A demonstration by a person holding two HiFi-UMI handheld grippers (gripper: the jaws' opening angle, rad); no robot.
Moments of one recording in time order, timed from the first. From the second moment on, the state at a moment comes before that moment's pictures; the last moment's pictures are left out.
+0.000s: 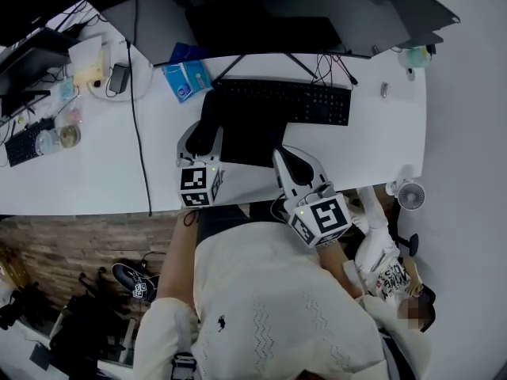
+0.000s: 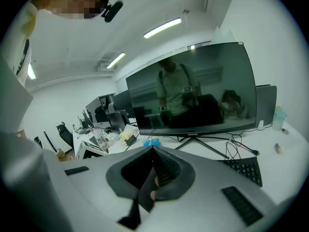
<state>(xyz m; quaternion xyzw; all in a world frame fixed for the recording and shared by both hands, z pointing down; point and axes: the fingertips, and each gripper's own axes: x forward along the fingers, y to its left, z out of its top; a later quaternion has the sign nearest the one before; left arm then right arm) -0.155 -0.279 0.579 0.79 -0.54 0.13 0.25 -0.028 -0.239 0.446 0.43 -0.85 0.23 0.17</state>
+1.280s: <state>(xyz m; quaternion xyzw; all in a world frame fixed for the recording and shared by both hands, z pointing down) -0.151 -0.325 0.688 0.78 -0.45 0.17 0.40 -0.039 -0.247 0.495 0.46 -0.81 0.28 0.22</state>
